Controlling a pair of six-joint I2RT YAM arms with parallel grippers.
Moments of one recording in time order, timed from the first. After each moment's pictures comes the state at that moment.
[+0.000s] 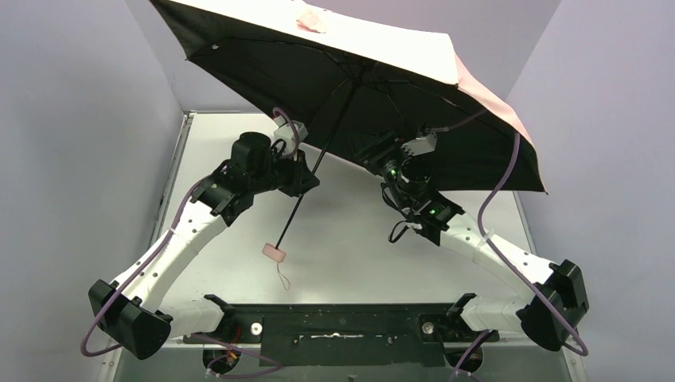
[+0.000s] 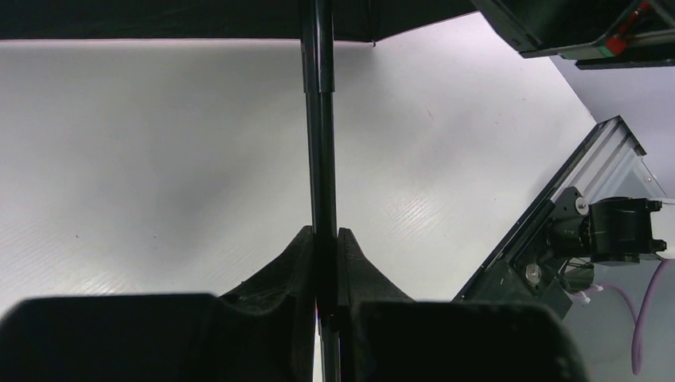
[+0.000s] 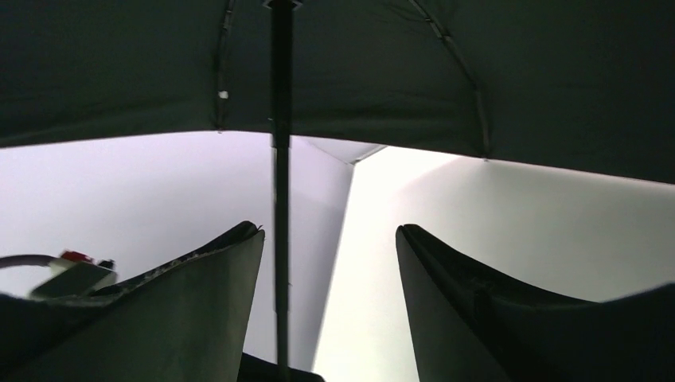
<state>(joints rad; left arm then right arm) -0.56 1.22 1.22 -0.48 0.30 -0.26 0.73 1.21 0.96 0.27 0.39 0.94</state>
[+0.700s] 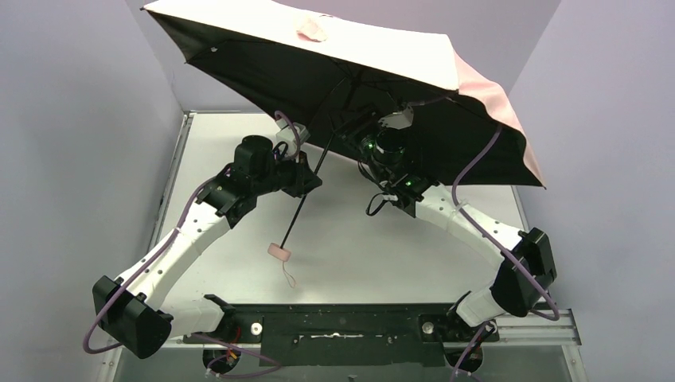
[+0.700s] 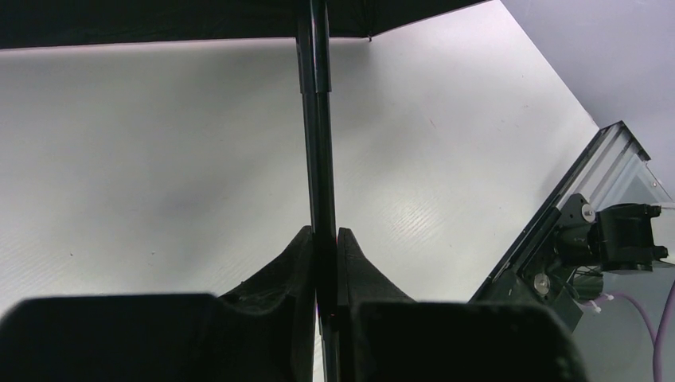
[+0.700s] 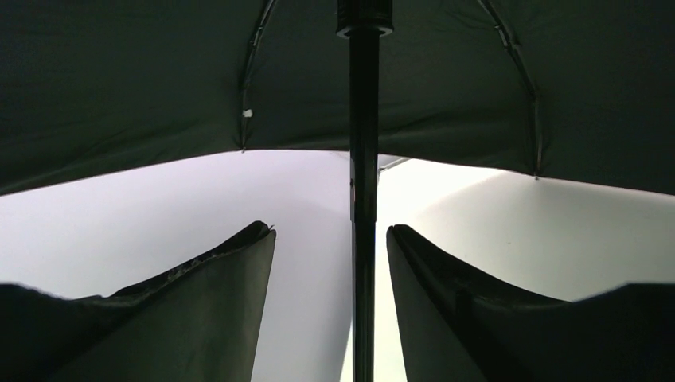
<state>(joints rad) -0.56 1.23 1.16 -0.38 0.31 -0.25 0.73 1.48 1.23 0.31 0.35 0.99</state>
